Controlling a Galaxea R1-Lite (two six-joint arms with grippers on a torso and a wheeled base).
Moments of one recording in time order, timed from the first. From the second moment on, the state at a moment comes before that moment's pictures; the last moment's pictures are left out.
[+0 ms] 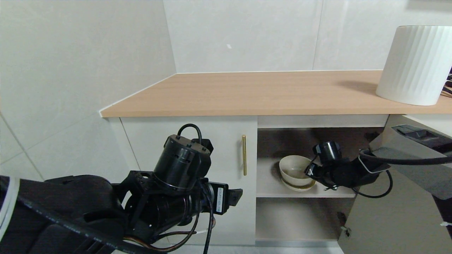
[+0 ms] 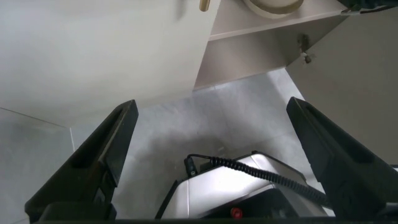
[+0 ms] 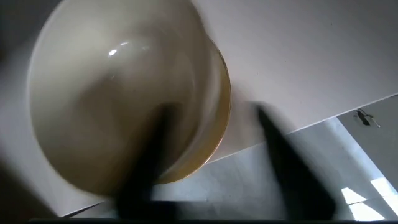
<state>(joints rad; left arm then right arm) -0.76 1.74 -0.87 -0.19 0.25 -0.43 0.23 2.42 -1.28 -0.35 -0.25 0.69</state>
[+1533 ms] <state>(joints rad) -0.55 1.25 -0.73 -0.03 0.08 -0.44 0.53 1.40 -0.74 0.08 0.00 0.47</state>
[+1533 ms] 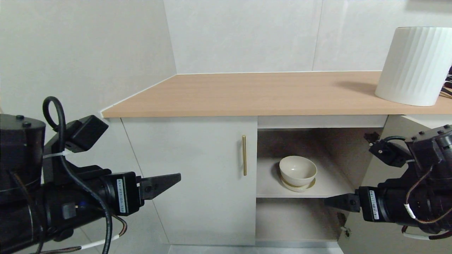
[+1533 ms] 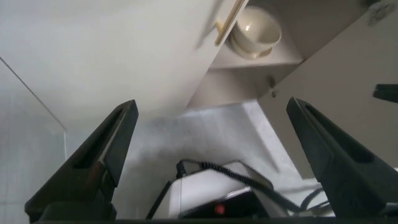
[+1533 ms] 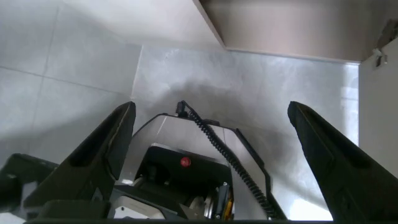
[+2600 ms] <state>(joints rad) -0.56 1.26 -0.71 -0.03 0.08 -0.43 0.55 1.39 -0.73 0.09 -0.03 0.46</state>
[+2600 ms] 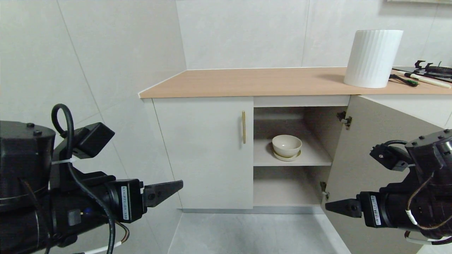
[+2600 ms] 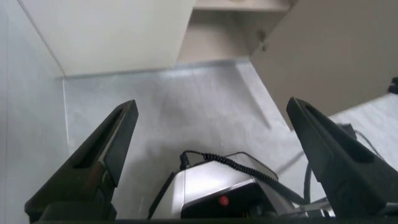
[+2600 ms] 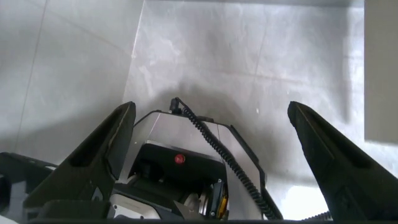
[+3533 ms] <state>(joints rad) -0.56 1.24 -0.71 -0.03 0.09 -0.41 0.58 1.19 -0.72 0.42 -0.05 0.40</state>
